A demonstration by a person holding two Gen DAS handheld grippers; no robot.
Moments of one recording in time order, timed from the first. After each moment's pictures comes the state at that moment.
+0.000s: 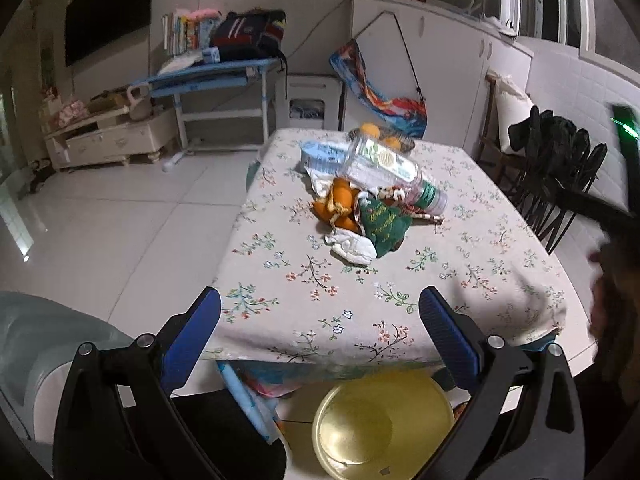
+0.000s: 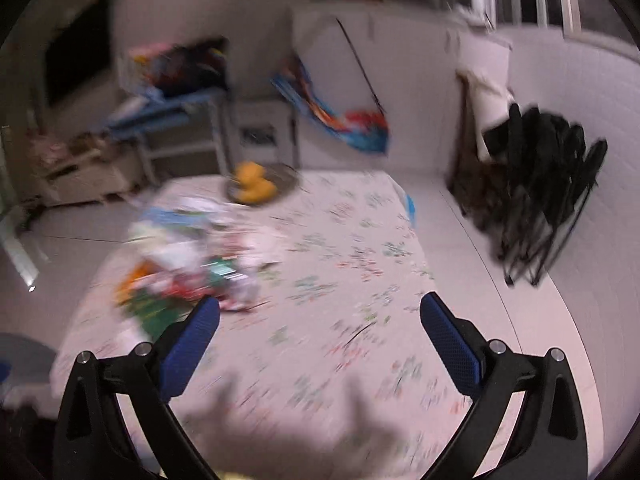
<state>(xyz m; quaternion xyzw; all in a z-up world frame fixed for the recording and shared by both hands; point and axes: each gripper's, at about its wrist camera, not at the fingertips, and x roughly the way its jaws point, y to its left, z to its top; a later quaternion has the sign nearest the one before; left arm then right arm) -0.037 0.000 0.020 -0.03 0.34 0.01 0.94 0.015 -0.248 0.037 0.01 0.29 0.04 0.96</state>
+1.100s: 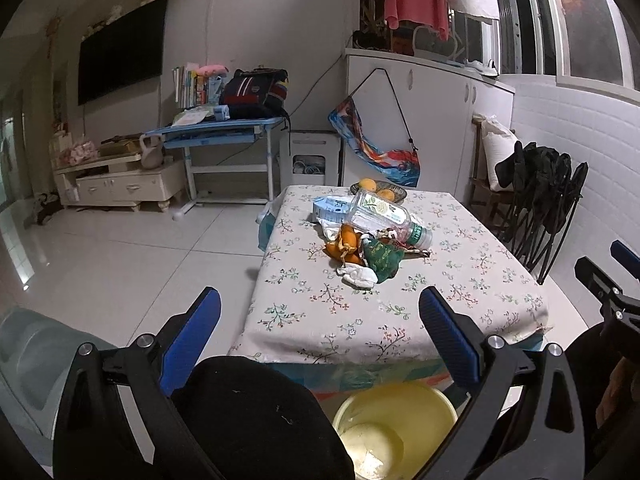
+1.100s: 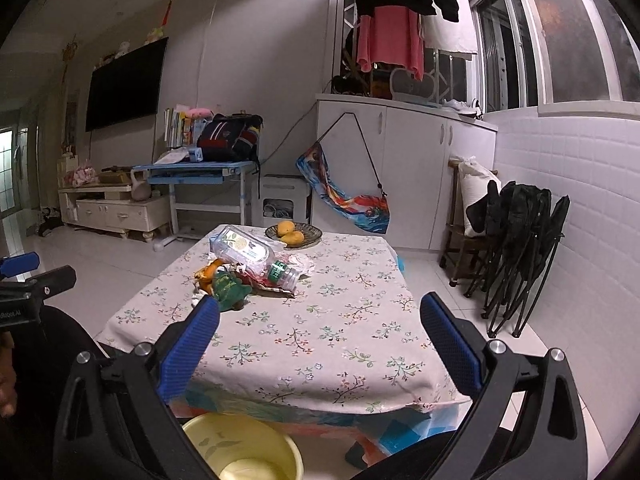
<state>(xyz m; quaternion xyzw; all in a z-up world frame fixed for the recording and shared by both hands) -0.117 0.018 0.058 -0.02 0.24 0.01 0.97 -0.128 -0.230 0.029 -0.03 0.14 0.02 0.99</state>
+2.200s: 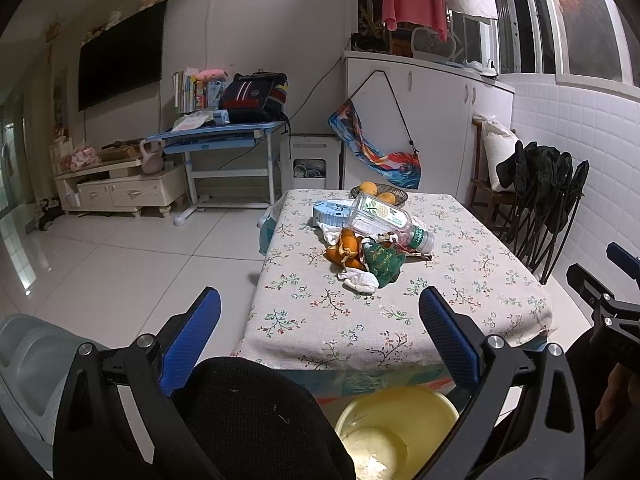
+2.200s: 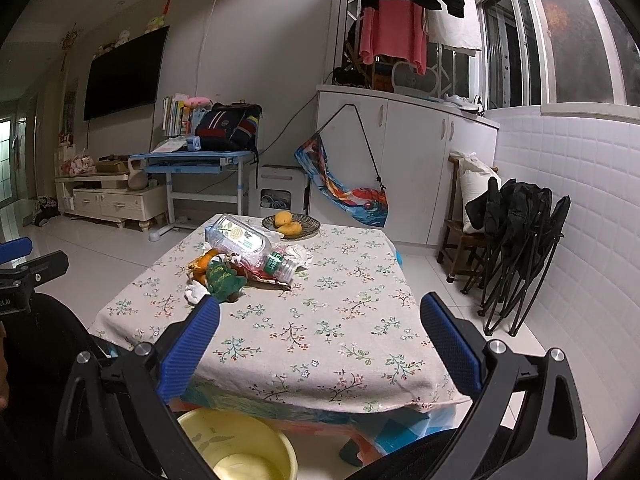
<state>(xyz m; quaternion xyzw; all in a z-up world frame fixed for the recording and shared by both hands) -0.111 0.014 0.058 -0.01 0.24 0.01 0.97 -0.125 -0.231 0.033 -0.04 0.16 0.02 0.99</state>
